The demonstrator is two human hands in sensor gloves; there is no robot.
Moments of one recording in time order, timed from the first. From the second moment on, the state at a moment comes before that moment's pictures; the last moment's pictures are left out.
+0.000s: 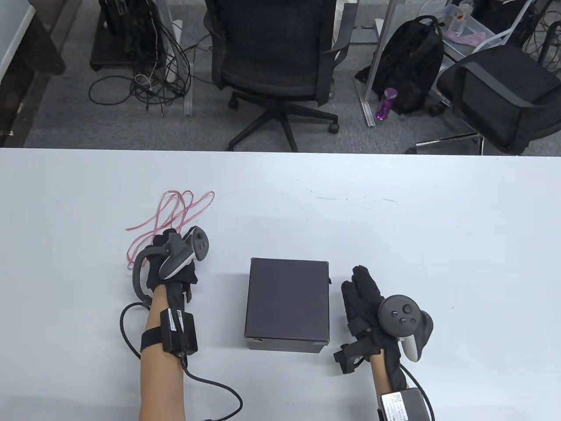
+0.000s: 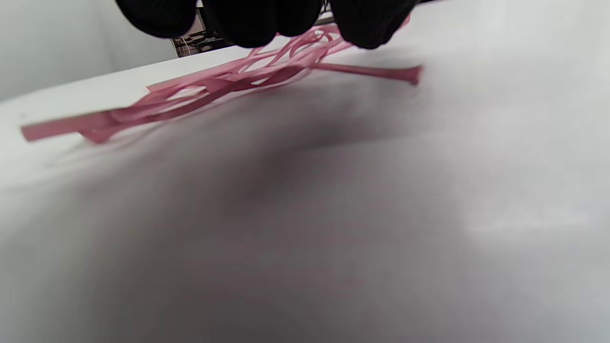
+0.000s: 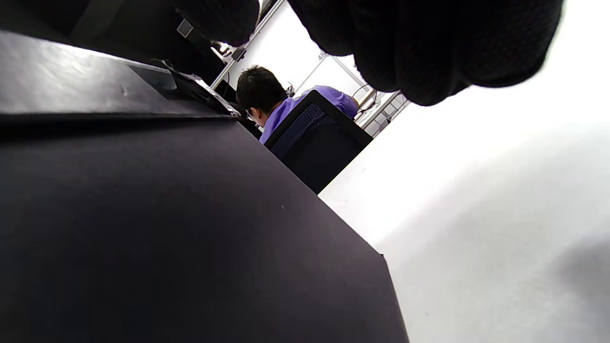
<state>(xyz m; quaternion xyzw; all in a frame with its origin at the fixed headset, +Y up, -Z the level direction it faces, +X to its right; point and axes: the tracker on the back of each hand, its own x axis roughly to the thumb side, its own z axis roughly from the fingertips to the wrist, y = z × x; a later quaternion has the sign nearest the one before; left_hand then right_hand) -0.220 -0.785 -0.306 -0.17 0.09 -0.12 0.97 0.191 -0.739 -0.192 0.03 -0.03 0.90 0.43</state>
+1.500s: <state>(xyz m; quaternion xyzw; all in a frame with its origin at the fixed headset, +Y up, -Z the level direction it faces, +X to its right) -0.222 -0.696 -0.245 0.05 -0.09 0.56 0.82 0.195 -0.742 -0.197 0.03 -0.03 0.86 0.52</state>
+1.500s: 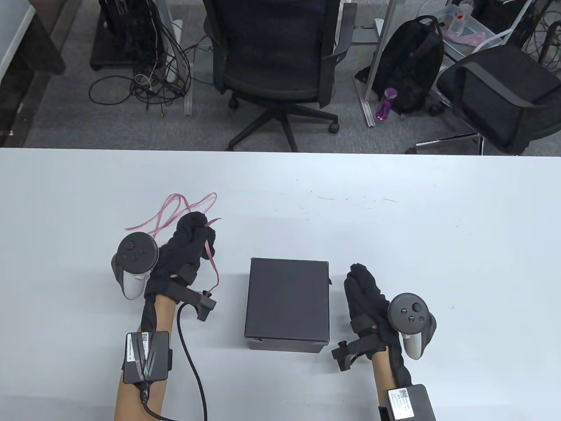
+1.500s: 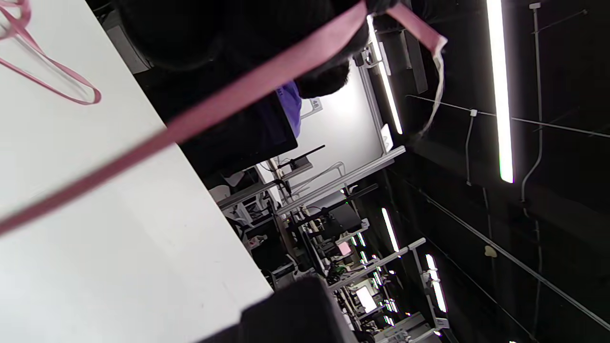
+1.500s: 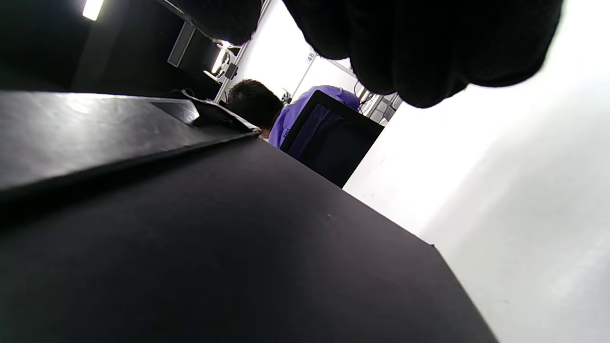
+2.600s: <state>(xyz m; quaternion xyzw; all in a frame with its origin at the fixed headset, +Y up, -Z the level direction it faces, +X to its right) -0.092 -0.657 -0.165 0.04 -0.25 0.28 0.93 0.120 -0.679 -0.158 0.26 -0.07 0.91 0.32</state>
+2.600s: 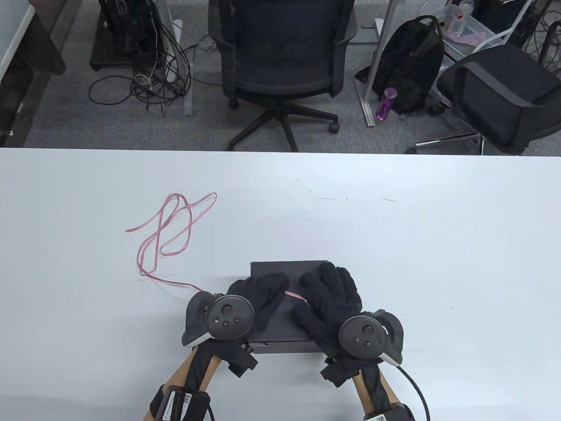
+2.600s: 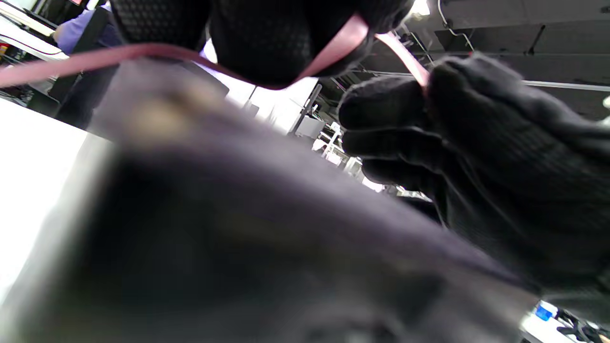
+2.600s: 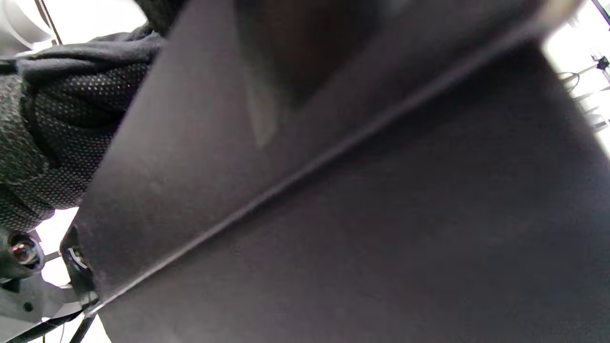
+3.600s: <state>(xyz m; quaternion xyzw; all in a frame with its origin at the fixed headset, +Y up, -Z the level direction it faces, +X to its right) -0.155 -0.743 -0.188 -0.07 -0.15 0.28 0.94 0.216 -0.701 -0.199 0.07 0.02 0.98 0.20</state>
